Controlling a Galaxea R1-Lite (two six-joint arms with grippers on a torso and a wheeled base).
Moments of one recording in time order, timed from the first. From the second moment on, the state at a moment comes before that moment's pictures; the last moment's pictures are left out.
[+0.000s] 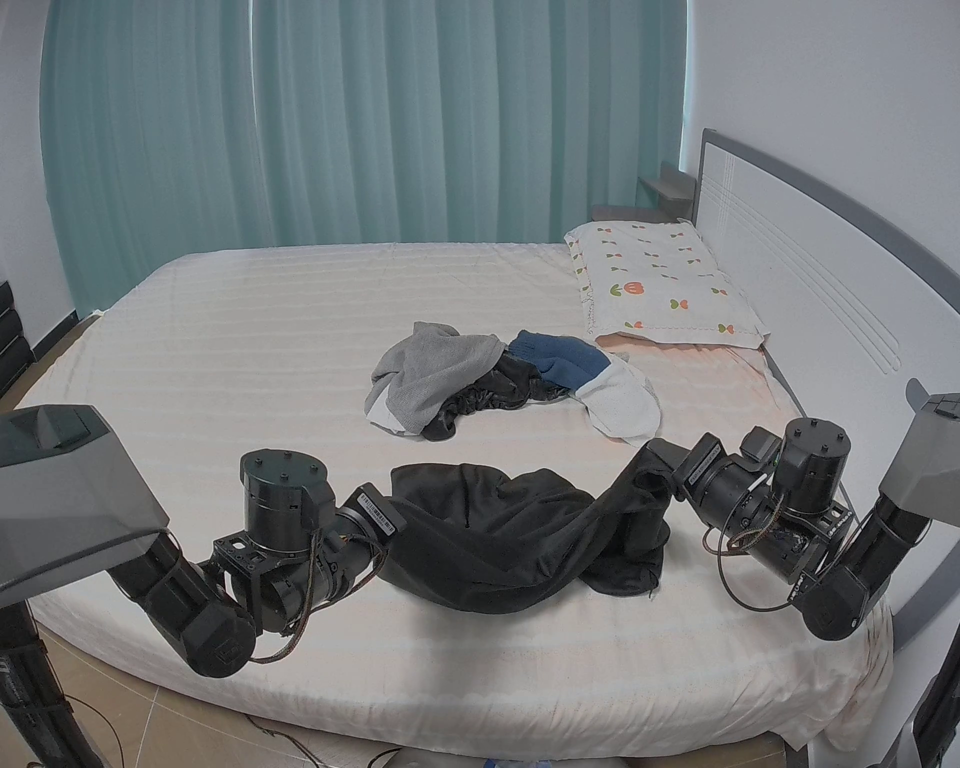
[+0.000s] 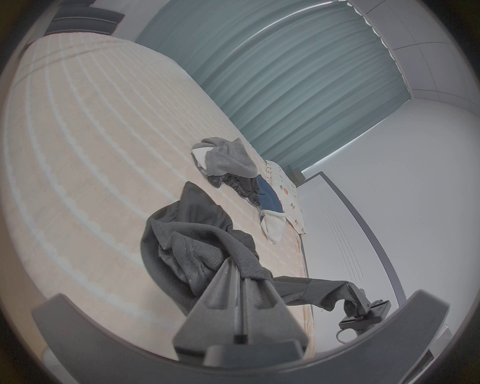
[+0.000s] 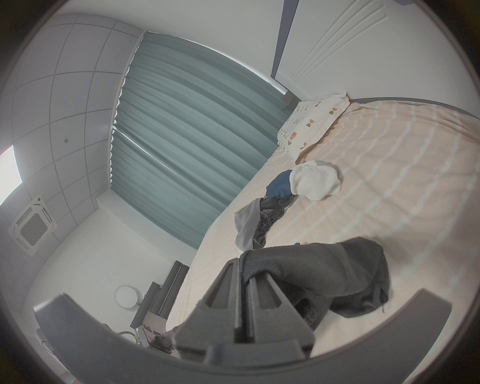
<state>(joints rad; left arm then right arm) -0.53 2.01 -0.57 -1.06 0.13 -1.02 0.43 2.03 -0.52 -1.43 -0.01 0.92</state>
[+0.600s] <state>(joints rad) -0.48 2.03 -0.58 -1.09 0.14 -1.01 0.43 2.05 -0.48 -1.51 -0.01 0.86</state>
